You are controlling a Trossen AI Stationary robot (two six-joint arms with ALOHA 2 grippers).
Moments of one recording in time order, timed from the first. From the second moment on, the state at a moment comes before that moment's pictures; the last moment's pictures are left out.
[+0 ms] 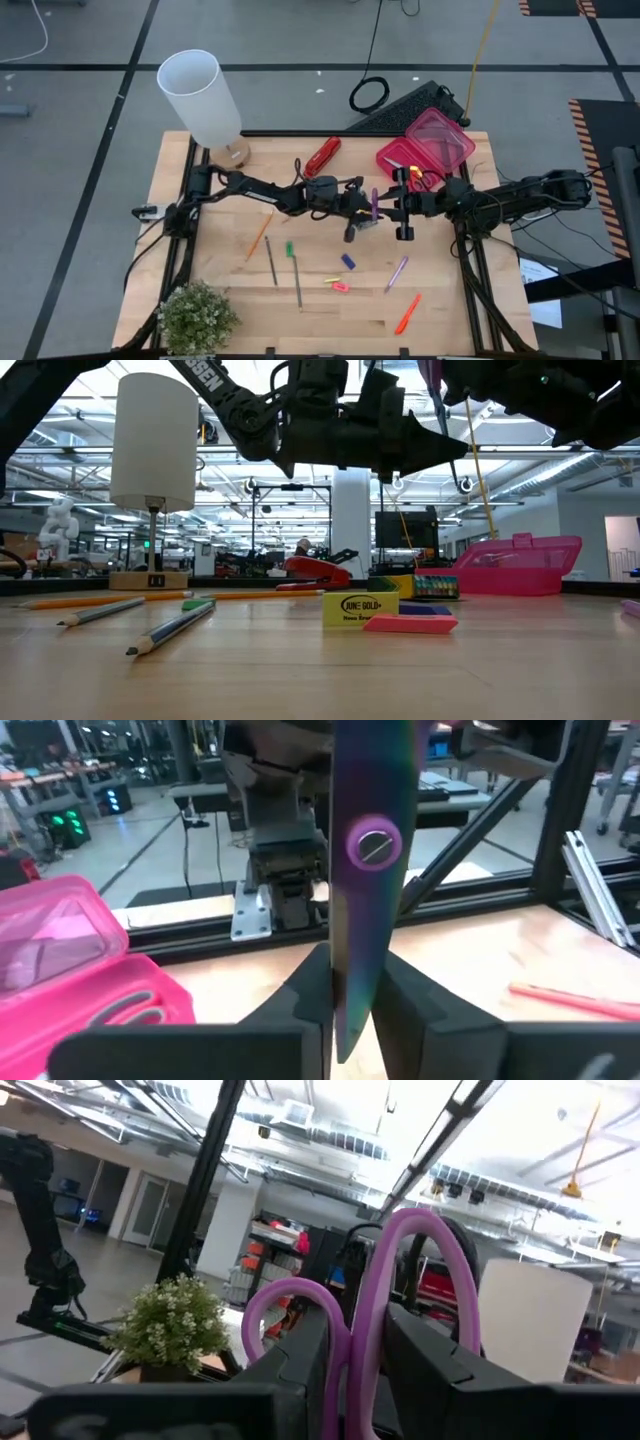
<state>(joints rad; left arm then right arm) 0.08 2.12 1.31 0.71 0.28 0.11 -0.05 1.12 0.26 1.25 -0.23 -0.24</state>
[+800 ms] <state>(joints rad) 0.11 1.76 1.31 -0.42 -0.21 0.28 -0.05 1.00 0.26 0.70 0.11 0.06</state>
